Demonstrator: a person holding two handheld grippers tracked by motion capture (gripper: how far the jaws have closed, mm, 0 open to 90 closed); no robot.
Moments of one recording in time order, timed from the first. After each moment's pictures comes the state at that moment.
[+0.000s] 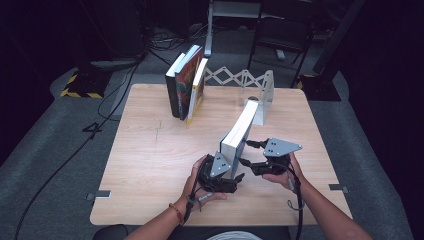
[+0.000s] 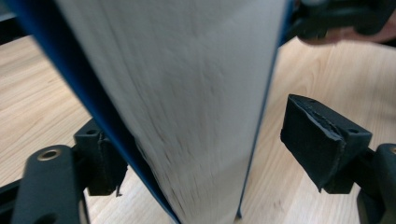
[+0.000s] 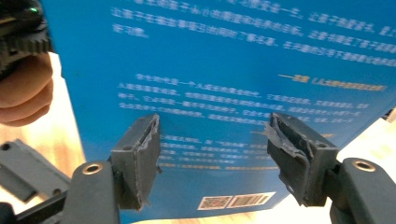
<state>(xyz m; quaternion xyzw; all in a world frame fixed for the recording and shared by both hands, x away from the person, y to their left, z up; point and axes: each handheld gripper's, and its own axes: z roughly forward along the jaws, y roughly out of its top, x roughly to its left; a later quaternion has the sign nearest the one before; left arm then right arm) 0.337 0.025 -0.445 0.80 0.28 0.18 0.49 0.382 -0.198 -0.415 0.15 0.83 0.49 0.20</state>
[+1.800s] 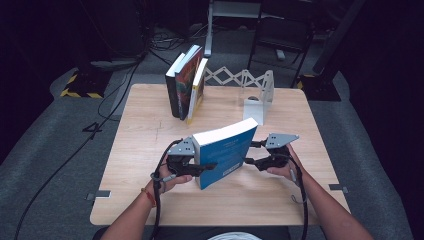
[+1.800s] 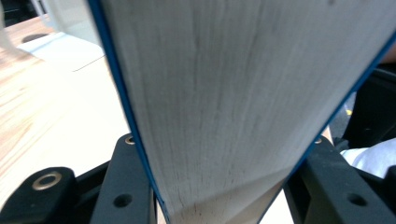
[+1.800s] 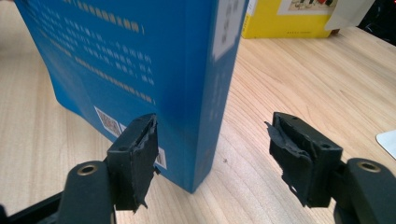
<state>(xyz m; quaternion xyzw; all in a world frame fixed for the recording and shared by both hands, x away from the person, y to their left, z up) 0.377 0.113 -0.430 0.83 0.16 0.04 0.54 0.427 -0.221 -0.454 0.16 0.85 0.48 0.12</state>
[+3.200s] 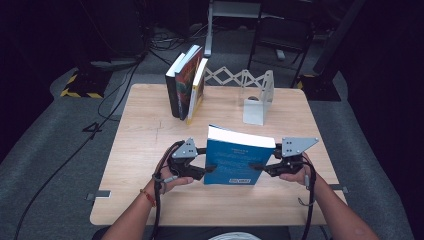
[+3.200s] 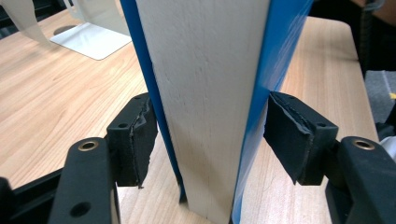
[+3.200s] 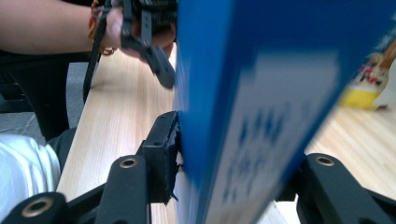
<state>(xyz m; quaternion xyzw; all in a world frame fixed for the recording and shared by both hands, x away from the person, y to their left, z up) 0.374 0.111 -0.434 0.84 0.17 0.10 0.50 0.385 -0.231 -0.401 0.05 0.83 0.54 0.08</state>
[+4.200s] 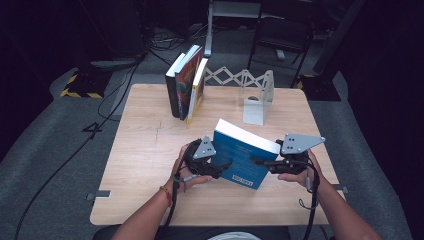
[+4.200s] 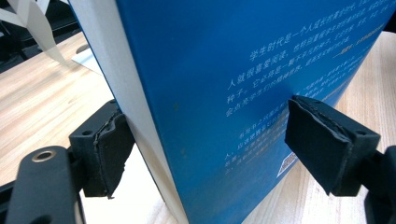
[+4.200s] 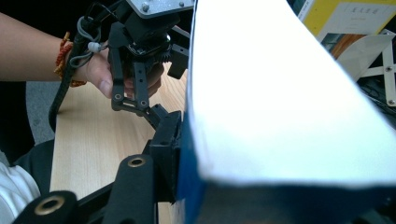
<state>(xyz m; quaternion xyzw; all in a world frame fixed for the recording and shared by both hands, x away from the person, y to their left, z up) 0.384 0.064 -0.438 0.83 0.20 0.15 0.50 0.362 -0.221 -0.359 0.12 0.84 0.50 0.15</state>
